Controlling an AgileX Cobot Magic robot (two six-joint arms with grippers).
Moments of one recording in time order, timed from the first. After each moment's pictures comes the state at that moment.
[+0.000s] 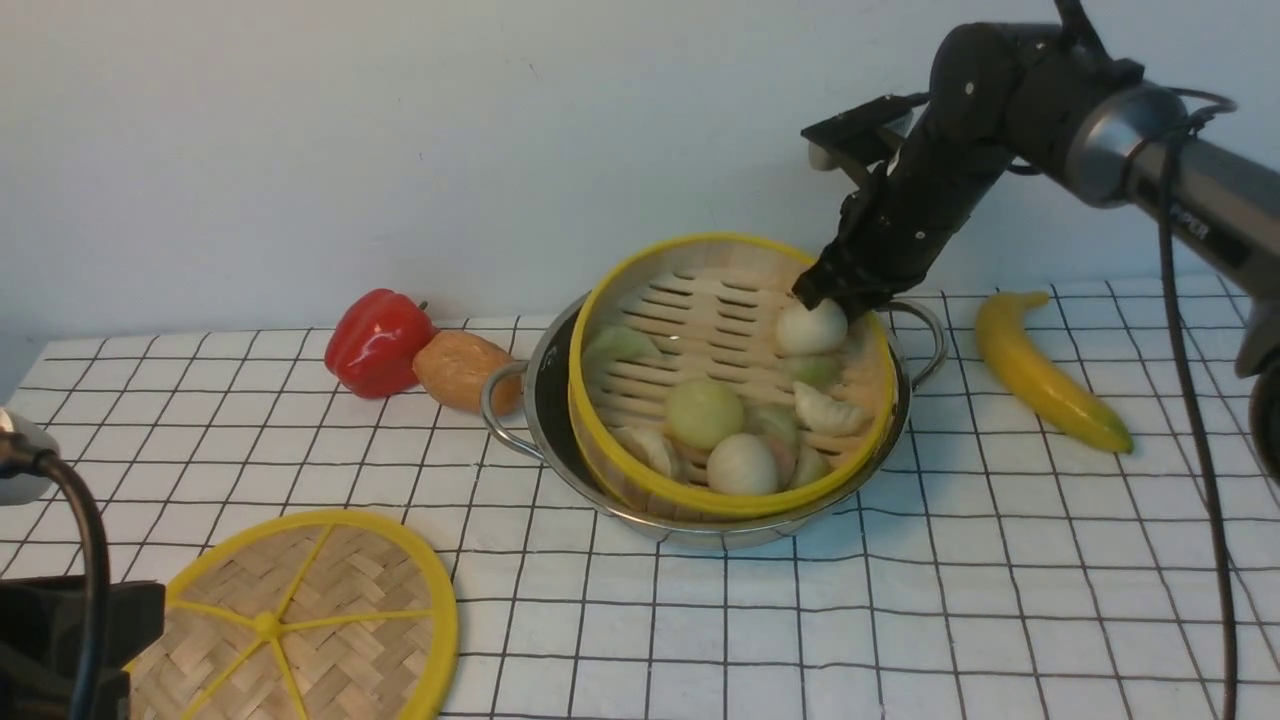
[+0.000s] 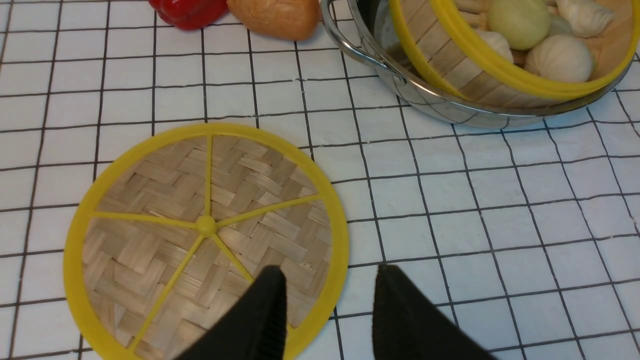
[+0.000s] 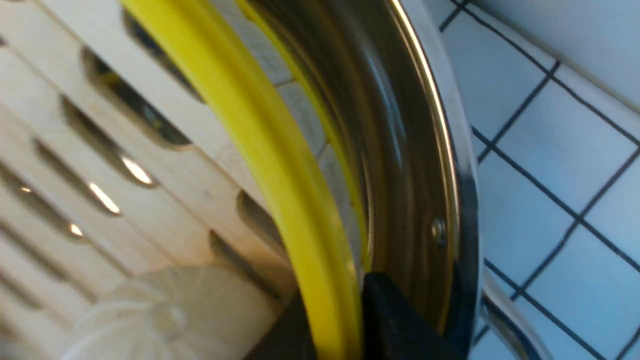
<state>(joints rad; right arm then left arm) 0.30 2.39 -2.24 0.23 1.22 -0.27 0.01 0.62 -0.71 -0.28 0.94 0.23</state>
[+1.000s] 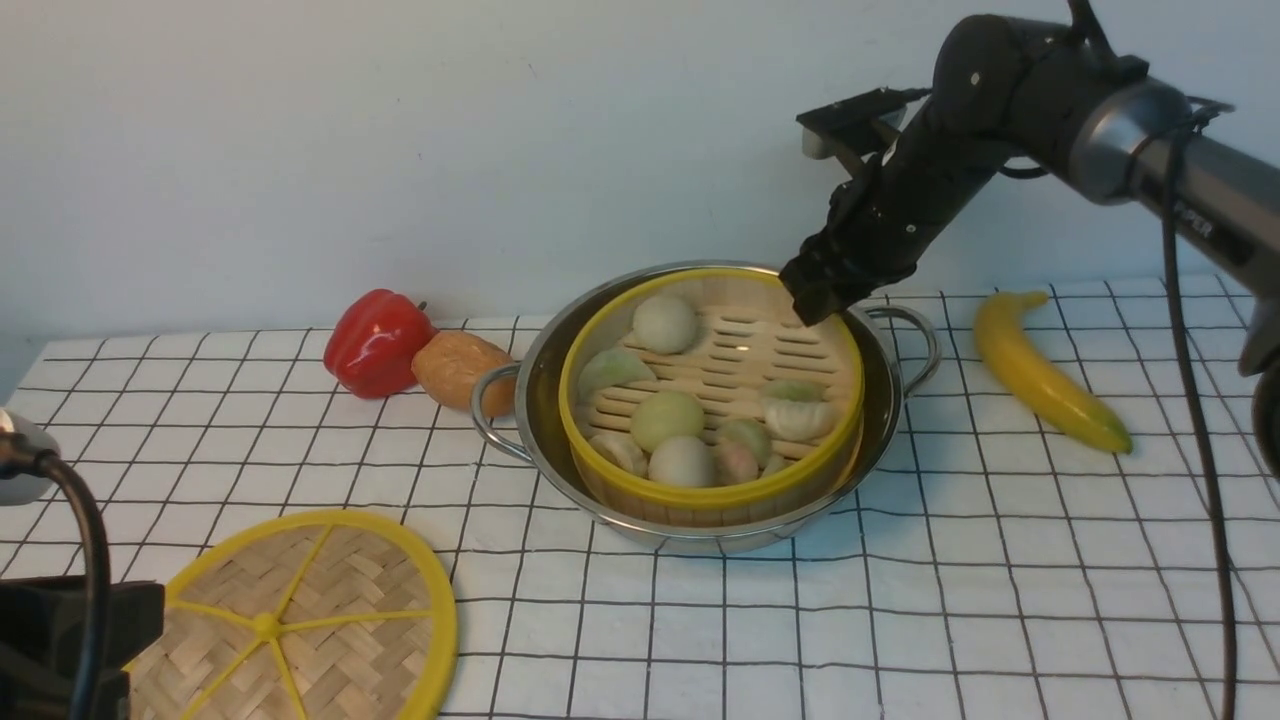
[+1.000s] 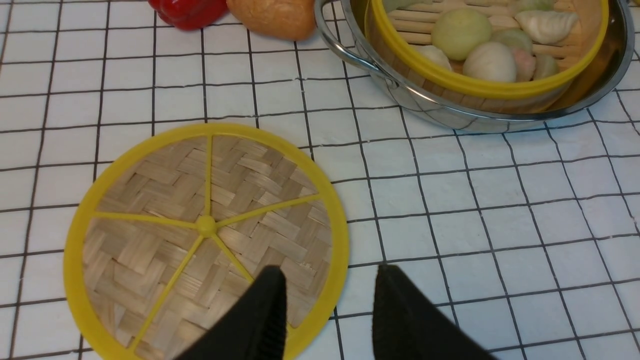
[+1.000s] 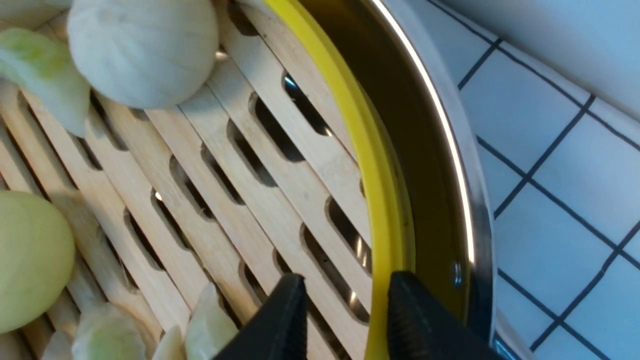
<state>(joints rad) 0.30 2.39 -2.25 0.31 1.21 -0.29 0.01 0.62 -0.71 -0.28 0.94 0.23</state>
